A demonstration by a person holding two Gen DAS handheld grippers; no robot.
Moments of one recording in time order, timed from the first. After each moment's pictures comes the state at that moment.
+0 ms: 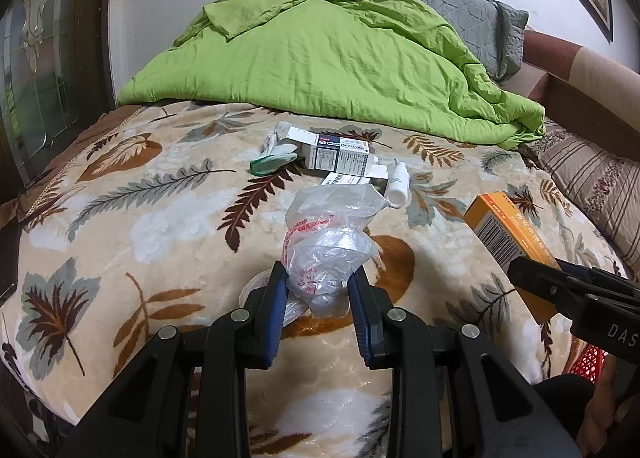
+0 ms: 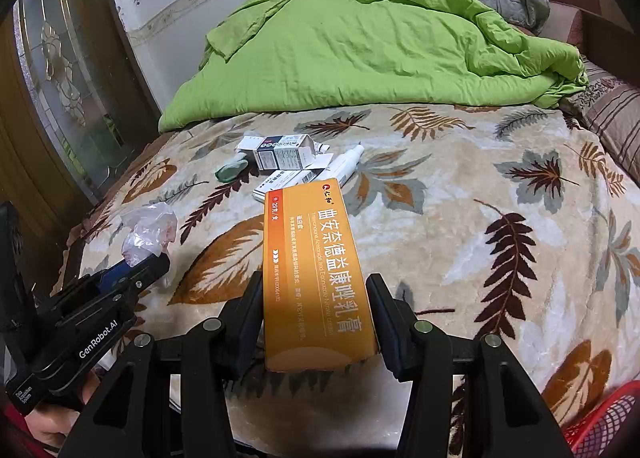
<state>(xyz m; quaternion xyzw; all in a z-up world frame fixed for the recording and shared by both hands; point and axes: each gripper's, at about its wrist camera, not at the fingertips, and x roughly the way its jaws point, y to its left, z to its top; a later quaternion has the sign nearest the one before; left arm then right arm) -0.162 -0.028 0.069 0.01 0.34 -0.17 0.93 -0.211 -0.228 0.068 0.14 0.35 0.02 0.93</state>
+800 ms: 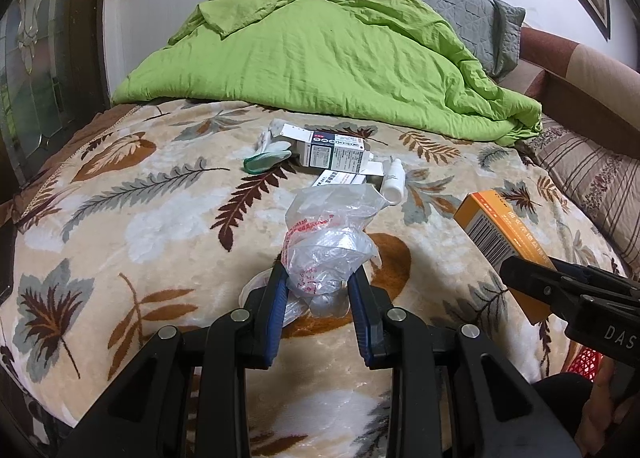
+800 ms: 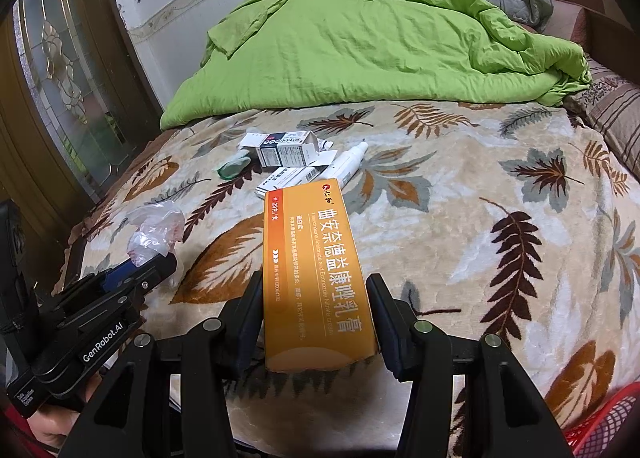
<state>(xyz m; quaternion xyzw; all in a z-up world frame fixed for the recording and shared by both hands) -0.160 -0.031 0.066 0.01 0.34 -0.18 0.92 -0.206 -0.226 0.065 0.14 0.36 0.02 0.92</state>
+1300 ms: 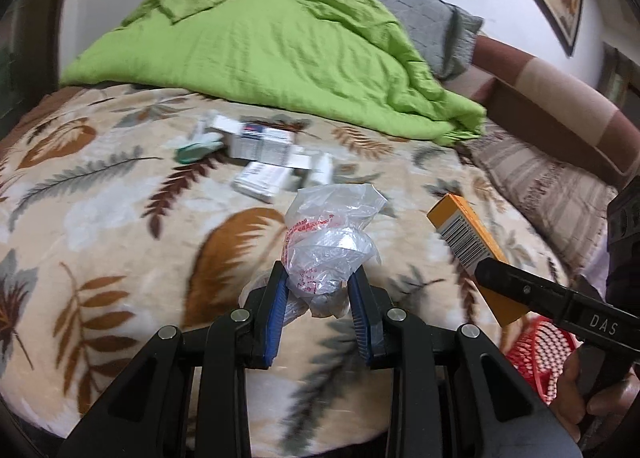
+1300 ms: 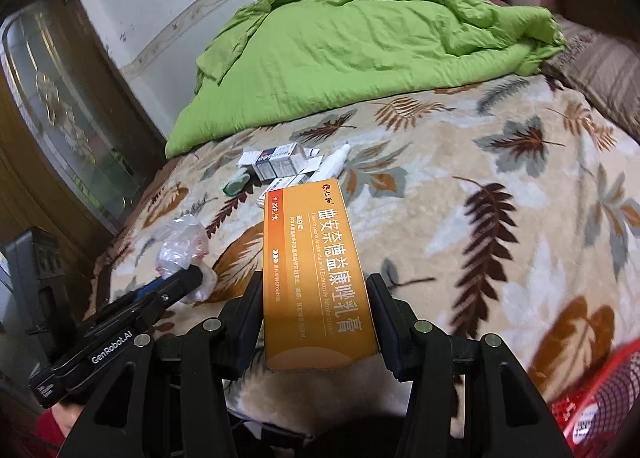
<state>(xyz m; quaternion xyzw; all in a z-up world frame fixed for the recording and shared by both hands) -0.176 -0.048 0.080 -0.03 0.36 -0.29 0.89 -0.252 -0.262 0.079 0.22 0.34 0.02 0.91</state>
